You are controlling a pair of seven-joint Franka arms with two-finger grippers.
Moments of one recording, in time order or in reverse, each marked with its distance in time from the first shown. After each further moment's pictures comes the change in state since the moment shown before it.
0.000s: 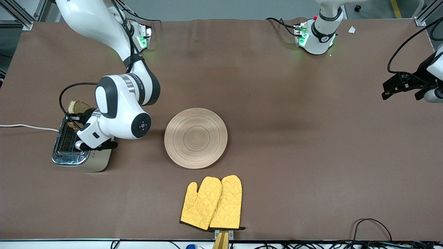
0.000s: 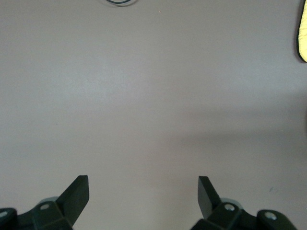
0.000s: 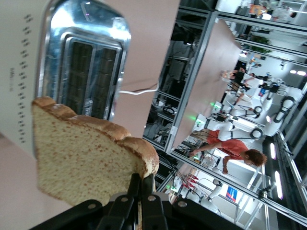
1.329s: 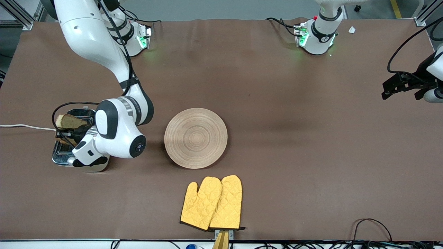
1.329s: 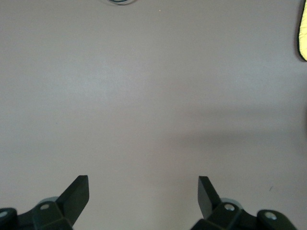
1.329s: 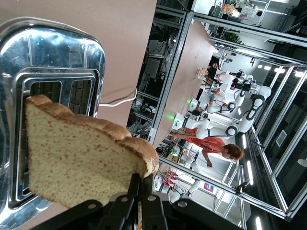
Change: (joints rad) left arm 0.000 0.000 0.000 0.000 0.000 -0.005 0.000; right arm -0.067 0.135 -0.004 0.057 -0.120 0.040 -0.001
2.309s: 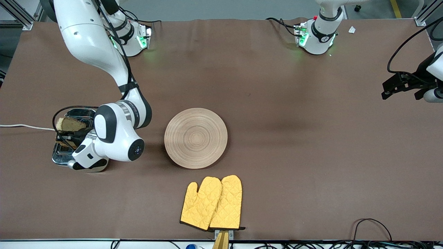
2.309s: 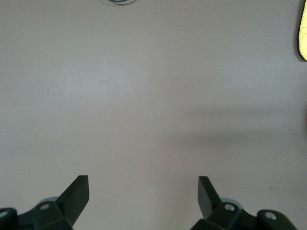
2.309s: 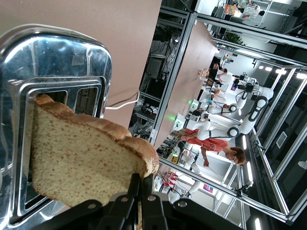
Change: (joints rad) left arm 0.000 0.000 0.000 0.000 0.000 0.000 0.000; right arm -0.015 0.027 0.000 0.001 0.000 0.025 0.001
